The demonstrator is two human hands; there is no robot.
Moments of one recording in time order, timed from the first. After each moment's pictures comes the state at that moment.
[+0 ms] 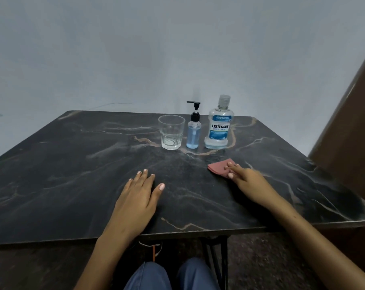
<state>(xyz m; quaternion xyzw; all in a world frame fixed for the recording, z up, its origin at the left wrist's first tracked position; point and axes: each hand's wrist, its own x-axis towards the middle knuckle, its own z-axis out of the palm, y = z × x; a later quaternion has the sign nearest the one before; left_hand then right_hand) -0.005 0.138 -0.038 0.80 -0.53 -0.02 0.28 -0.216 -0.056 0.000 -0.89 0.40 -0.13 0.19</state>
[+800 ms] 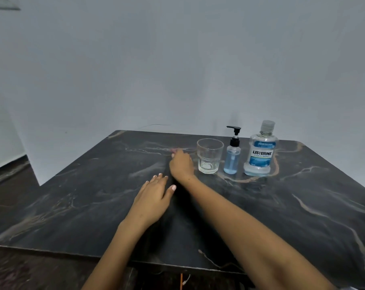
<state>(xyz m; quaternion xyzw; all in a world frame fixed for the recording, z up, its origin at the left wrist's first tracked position) 0.068 0.125 -0.015 0.84 -0.47 -0.02 0.27 0.066 -0.011 0.013 -0.86 0.35 -0.27 0.27</state>
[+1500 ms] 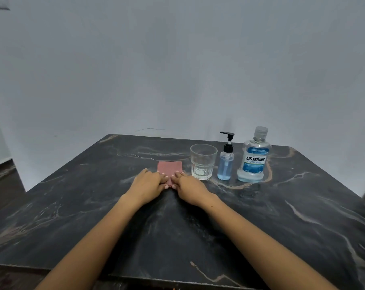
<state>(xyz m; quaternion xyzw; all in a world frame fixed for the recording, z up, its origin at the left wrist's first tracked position) 0.125 0.066 -0.004 0.83 -0.56 0.06 0.01 0.017 -0.044 -0.014 -0.98 0.20 -0.05 0.07</state>
